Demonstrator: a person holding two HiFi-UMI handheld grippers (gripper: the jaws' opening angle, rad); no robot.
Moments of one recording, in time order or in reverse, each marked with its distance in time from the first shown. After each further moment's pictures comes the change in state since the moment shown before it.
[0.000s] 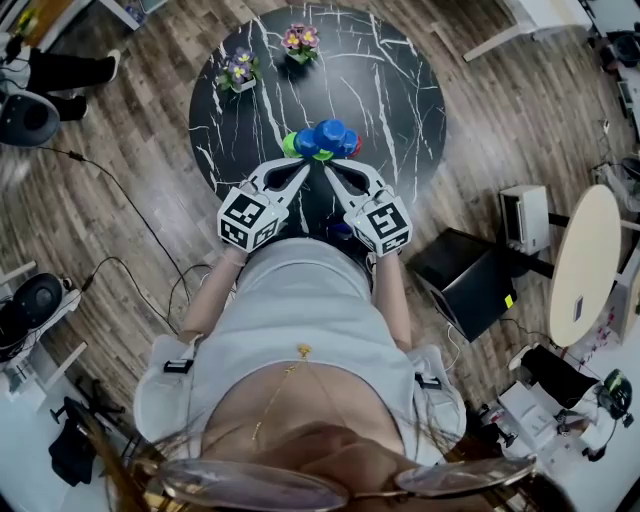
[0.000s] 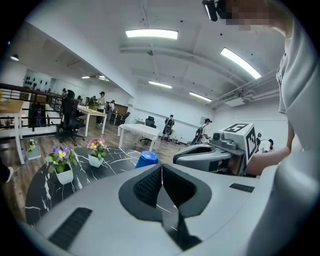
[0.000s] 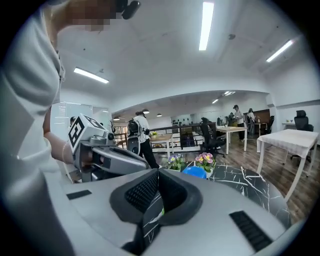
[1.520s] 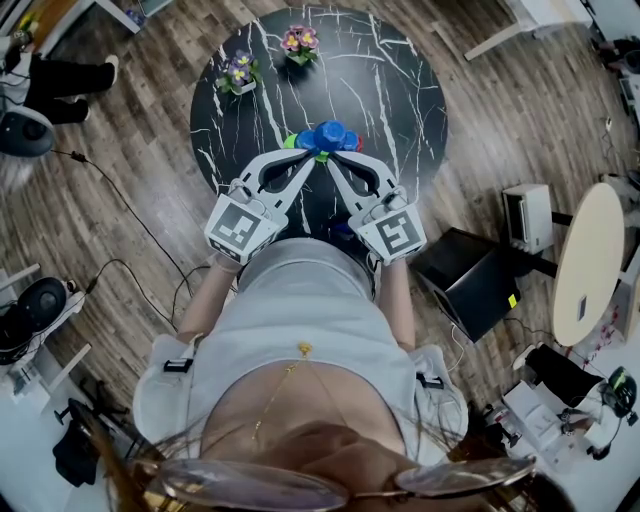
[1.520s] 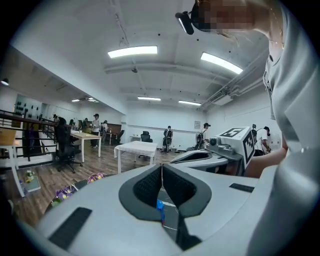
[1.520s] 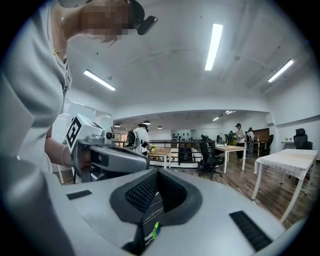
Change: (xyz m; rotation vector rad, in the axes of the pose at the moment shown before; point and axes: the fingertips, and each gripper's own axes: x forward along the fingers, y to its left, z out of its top) left arm -0.026 -0.026 0.091 0.202 -0.153 -0.006; right arm -0.020 0.007 0.084 -0.084 -0.158 -0.039
